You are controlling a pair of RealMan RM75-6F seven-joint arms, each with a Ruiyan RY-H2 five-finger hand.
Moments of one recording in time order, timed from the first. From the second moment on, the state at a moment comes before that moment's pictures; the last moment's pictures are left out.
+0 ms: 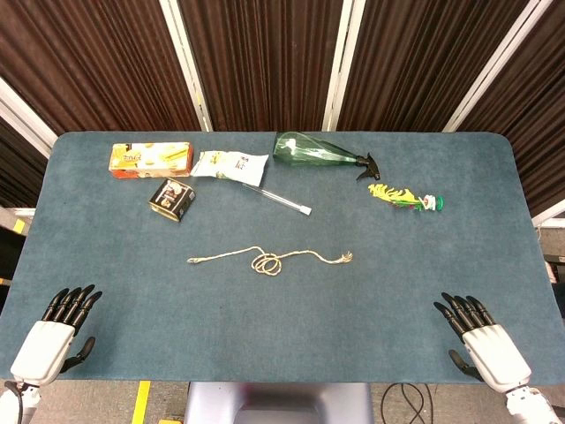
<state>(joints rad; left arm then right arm) -0.09 -1.19 0.10 -1.48 1.70 1.48 0.02 0.07 -1.07 -0.15 -1.59 -1.75 1.40 -0.02</state>
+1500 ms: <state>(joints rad) -0.48 -1.77 -0.15 -1.15 1.57 1.17 0.07 0.18 -1.21 -0.04 -1.68 -1.59 1.23 -0.34</state>
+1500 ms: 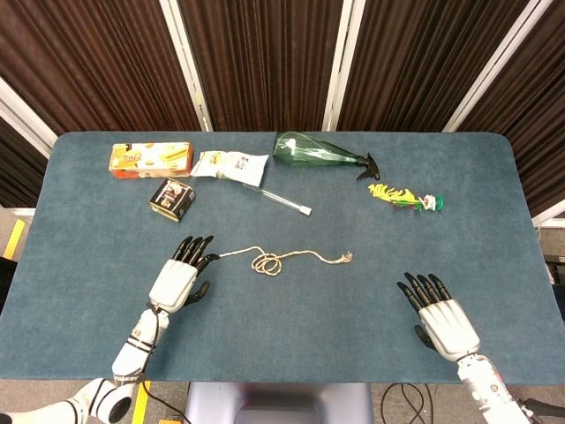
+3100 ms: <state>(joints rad) -0.62 -2.02 -0.16 -0.62 1.42 1.11 0.04 0.21 -1.22 -0.04 -1.67 -1.52 1.22 -0.37</state>
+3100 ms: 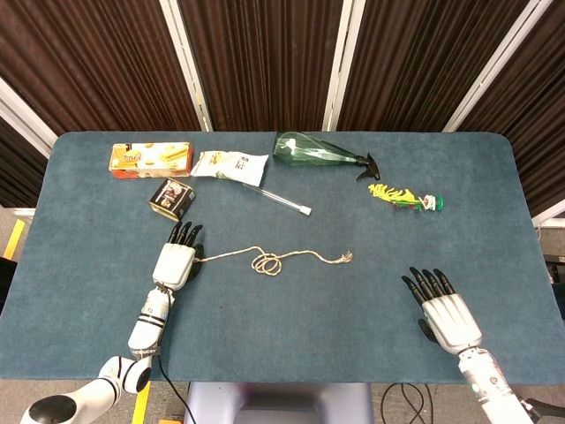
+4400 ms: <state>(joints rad) -0.63 -1.99 -0.15 -0.64 1.41 1.10 0.03 0.26 -1.26 -0.03 -1.66 -1.48 1.17 -0.43</state>
